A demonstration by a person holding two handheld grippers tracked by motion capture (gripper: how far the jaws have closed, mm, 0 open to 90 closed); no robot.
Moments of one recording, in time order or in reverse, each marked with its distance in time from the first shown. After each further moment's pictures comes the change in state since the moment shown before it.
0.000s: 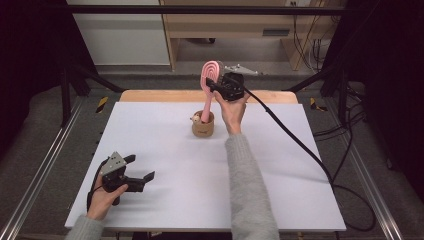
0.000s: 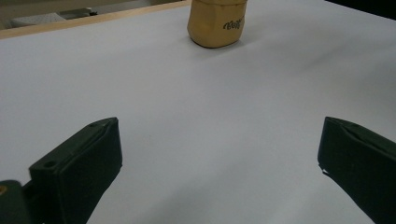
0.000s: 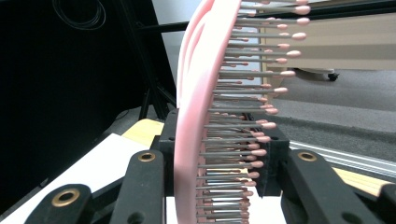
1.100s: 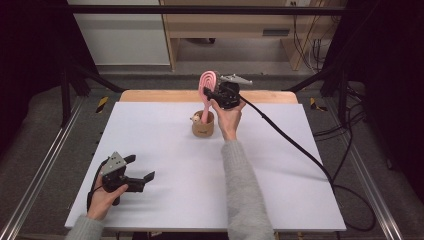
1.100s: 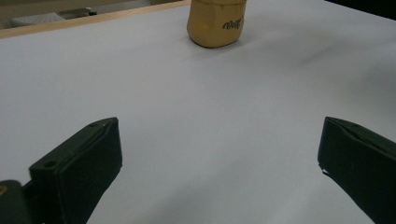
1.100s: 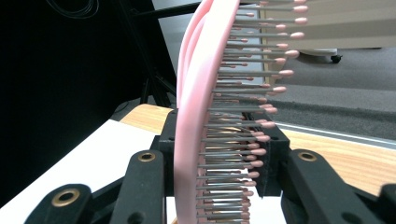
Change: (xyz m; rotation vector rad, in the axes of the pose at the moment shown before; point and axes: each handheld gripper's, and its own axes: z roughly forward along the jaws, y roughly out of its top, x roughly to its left) left arm 0.000 0.000 0.000 0.000 -0.002 -0.001; right arm -0.001 -0.031 0.014 0.039 -0.006 0.046
